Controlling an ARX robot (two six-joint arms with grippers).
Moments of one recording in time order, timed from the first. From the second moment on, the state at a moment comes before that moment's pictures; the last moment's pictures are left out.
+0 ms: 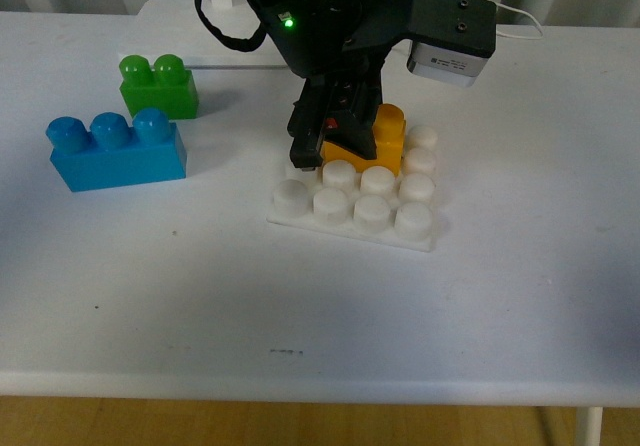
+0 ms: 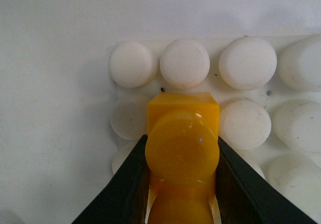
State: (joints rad) left arm -0.49 2.21 1.68 -0.61 0.30 1.33; right arm 0.00 0.00 0.01 0.00 0.00 0.00
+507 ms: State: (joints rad) left arm -0.49 2.21 1.66 -0.58 0.30 1.32; right arm 0.00 0.00 0.01 0.00 0.00 0.00
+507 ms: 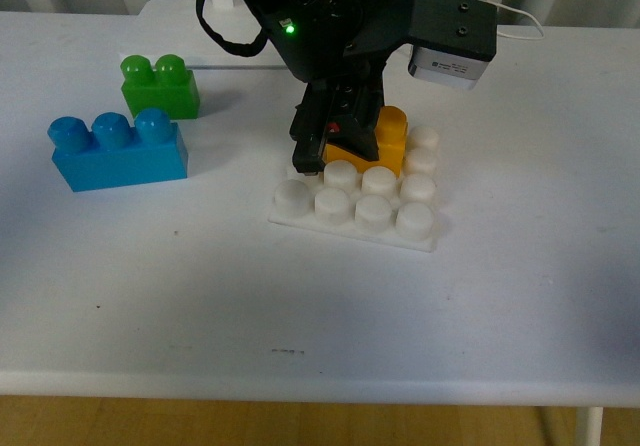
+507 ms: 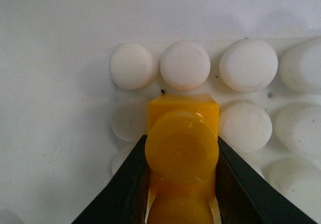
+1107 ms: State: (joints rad) left arm -0.48 2.05 1.68 -0.66 0.24 1.32; right arm 0.00 0.00 0.01 0.00 0.00 0.00
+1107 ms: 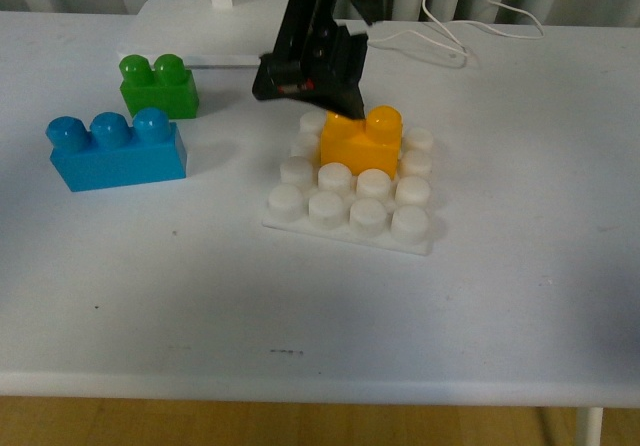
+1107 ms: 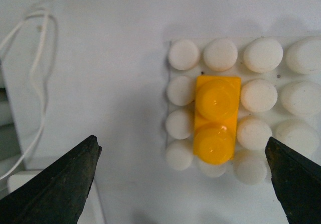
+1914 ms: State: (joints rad) left arm -0.29 1.17 0.66 0.40 -0.12 1.09; right arm 0.00 0.00 0.01 0.00 0.00 0.00
